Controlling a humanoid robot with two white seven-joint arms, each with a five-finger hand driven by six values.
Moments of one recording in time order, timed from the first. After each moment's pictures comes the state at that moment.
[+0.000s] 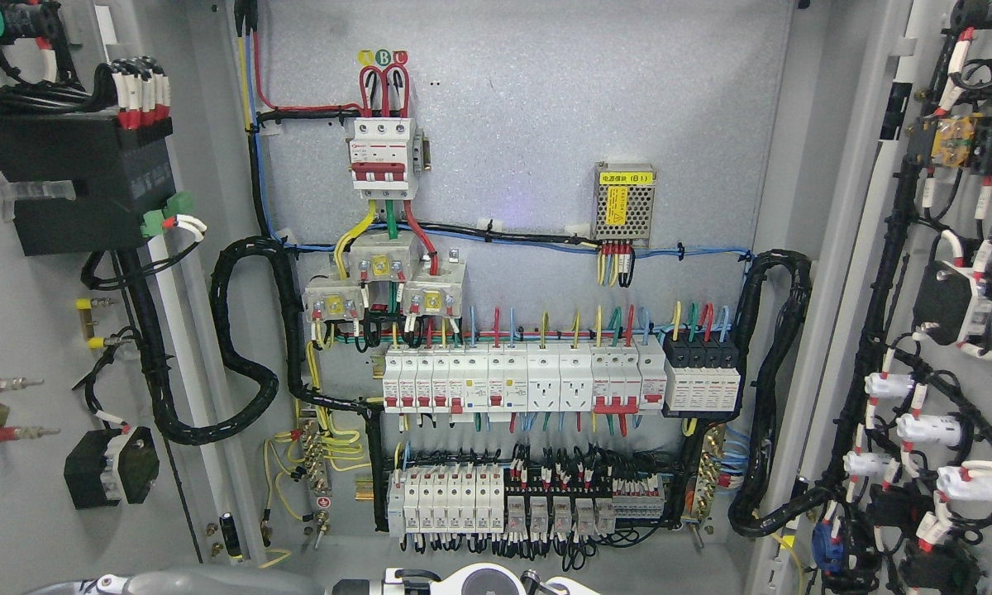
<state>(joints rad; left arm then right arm) -0.04 0.00 -0.18 0.00 0.29 -0.12 -0.06 -0.95 0.00 1.05 -1.52 -0.89 0.02 0.47</state>
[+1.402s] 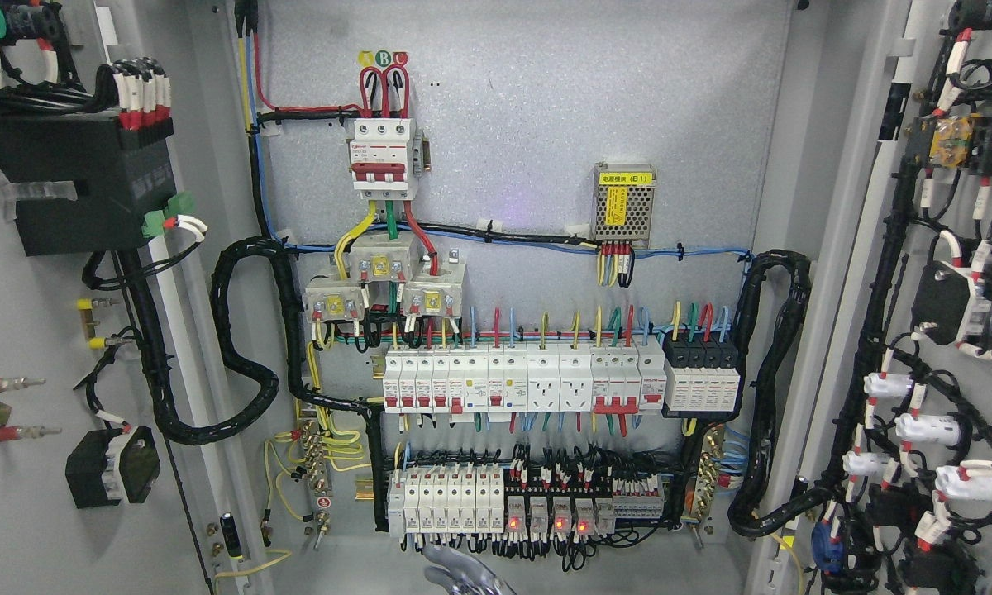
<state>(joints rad) 0.20 0.00 -0.18 -0.44 0.27 -0.34 -0.23 -0.11 -0.22 0.60 -1.70 -0.59 -0.39 0.30</state>
